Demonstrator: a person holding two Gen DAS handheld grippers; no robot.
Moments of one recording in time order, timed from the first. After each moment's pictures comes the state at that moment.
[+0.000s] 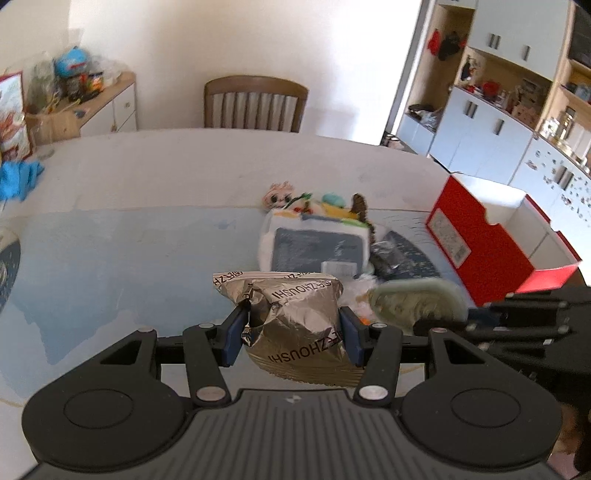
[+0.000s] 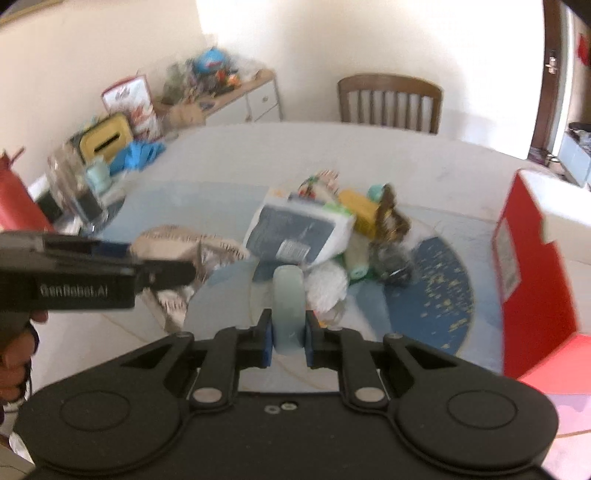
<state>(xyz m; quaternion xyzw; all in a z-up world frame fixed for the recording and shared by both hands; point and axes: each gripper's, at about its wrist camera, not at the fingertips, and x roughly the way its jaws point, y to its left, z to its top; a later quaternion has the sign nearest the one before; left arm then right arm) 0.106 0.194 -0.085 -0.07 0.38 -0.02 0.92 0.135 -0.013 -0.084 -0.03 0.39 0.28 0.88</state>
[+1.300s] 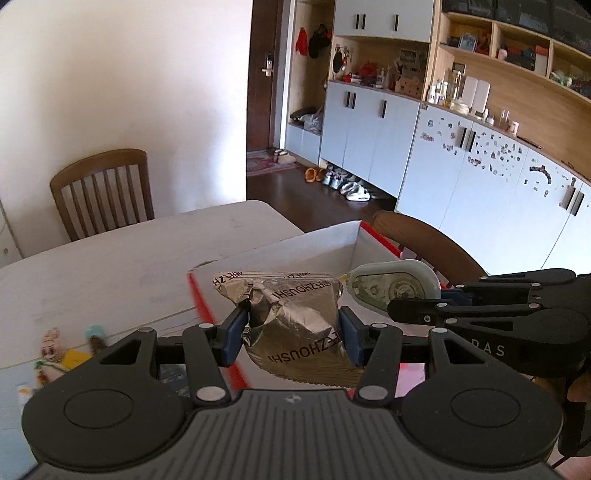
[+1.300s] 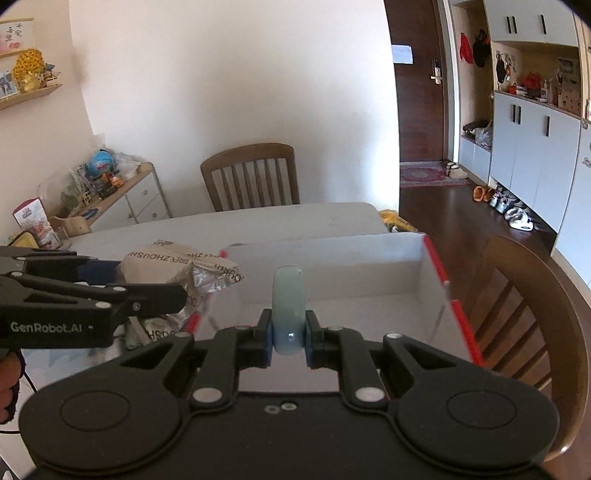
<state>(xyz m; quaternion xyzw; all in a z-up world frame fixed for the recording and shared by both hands) 0.220 -0.104 -0.010 0.03 0.33 -0.17 0.93 0.197 -0.289 -0.036 0.04 0.33 0.16 0.93</state>
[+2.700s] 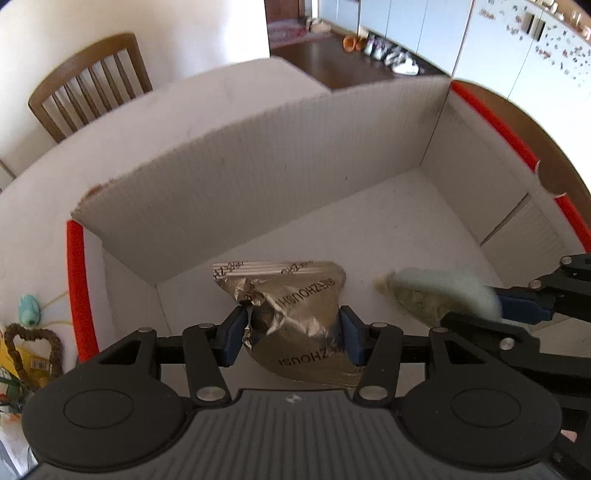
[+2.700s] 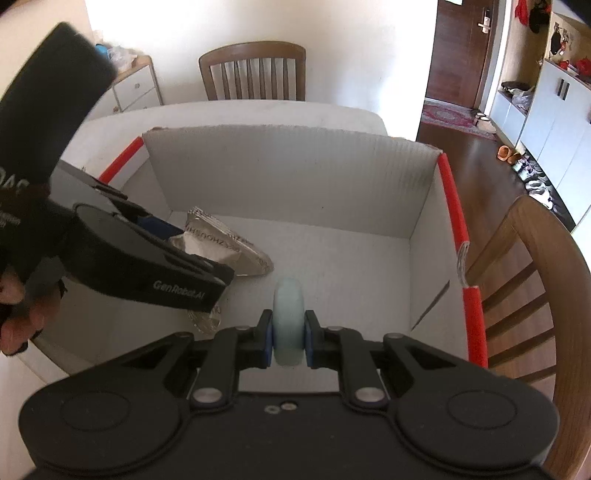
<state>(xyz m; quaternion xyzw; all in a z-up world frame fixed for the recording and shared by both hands) 0.358 -0.174 -0.134 0.09 0.54 -0.09 0.83 0.289 -0.295 -0.122 -0.07 0.45 0.20 0.86</state>
